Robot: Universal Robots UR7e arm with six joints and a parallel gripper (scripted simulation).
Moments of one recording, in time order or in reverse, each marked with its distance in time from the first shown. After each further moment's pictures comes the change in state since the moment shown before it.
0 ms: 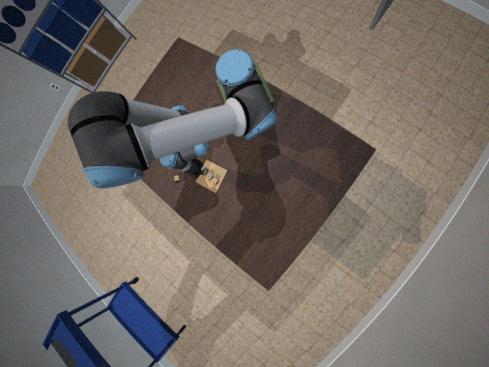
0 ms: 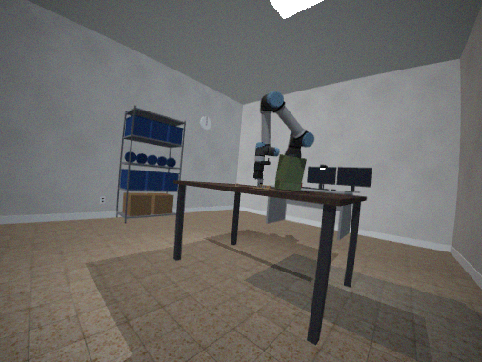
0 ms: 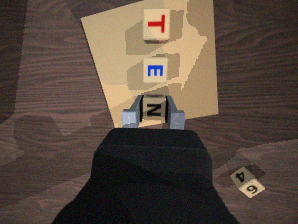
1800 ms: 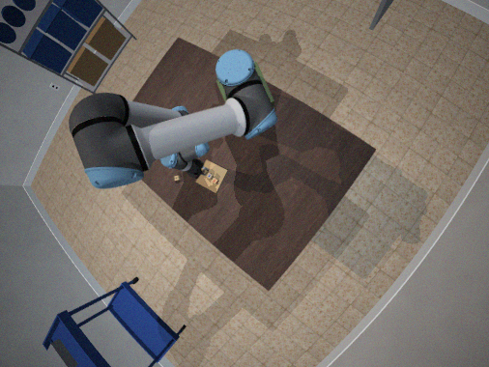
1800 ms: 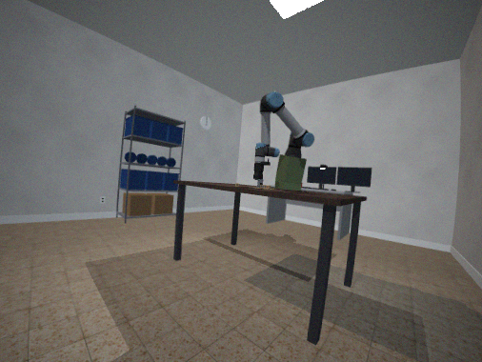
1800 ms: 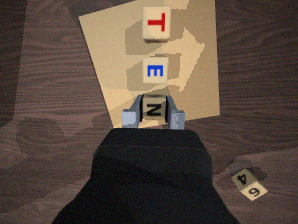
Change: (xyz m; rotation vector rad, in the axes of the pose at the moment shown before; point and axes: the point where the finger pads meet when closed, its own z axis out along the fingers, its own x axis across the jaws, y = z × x) arm 0.000 0.000 0.004 0.000 0.000 0.000
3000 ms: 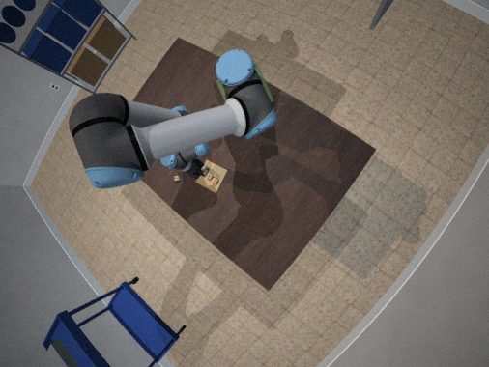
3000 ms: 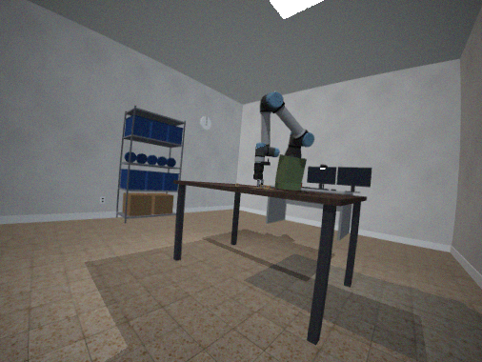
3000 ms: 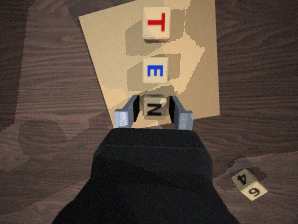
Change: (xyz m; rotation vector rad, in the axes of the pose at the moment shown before) arm 0.000 0.000 0.000 0.000 0.000 0.000
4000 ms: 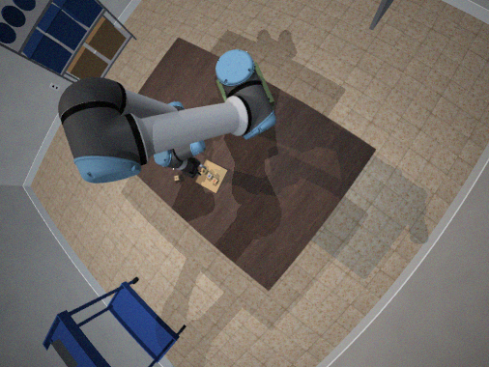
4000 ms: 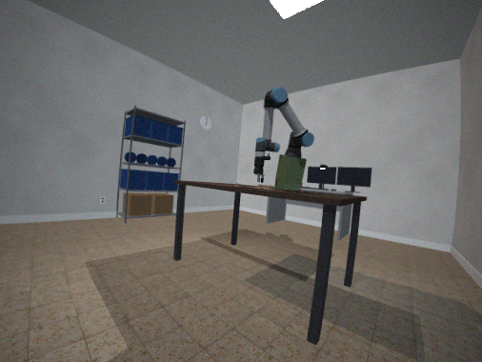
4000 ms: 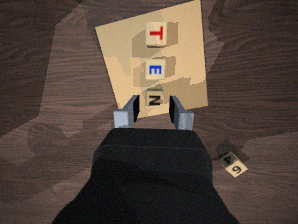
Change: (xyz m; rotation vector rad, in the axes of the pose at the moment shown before) arm 0.000 0.000 -0.041 0.000 0.000 0.000
